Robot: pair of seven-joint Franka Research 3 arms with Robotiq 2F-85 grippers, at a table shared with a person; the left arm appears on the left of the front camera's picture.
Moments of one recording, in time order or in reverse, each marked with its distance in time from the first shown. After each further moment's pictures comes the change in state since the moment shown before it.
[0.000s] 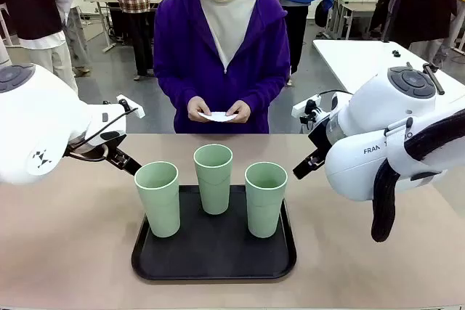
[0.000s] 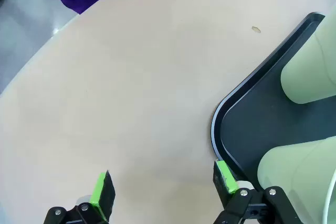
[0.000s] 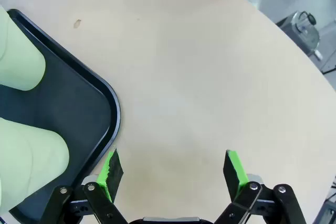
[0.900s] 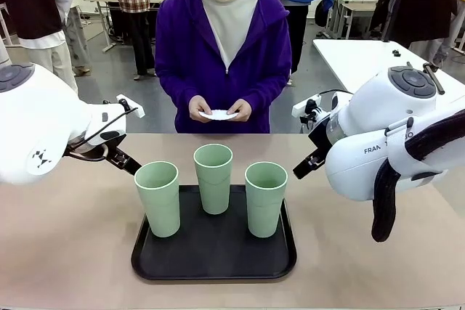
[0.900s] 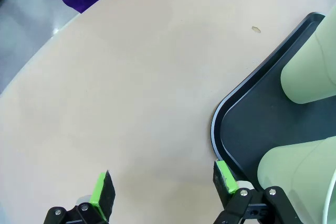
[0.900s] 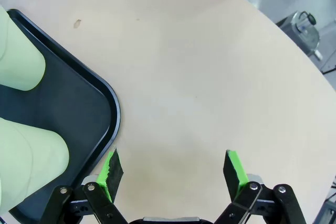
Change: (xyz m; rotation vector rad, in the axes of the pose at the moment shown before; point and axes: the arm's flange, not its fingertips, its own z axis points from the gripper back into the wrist) left arm 0.000 0.000 0.000 0.000 0.000 0.000; right arm 0.000 0.000 0.000 0.000 0.000 0.000
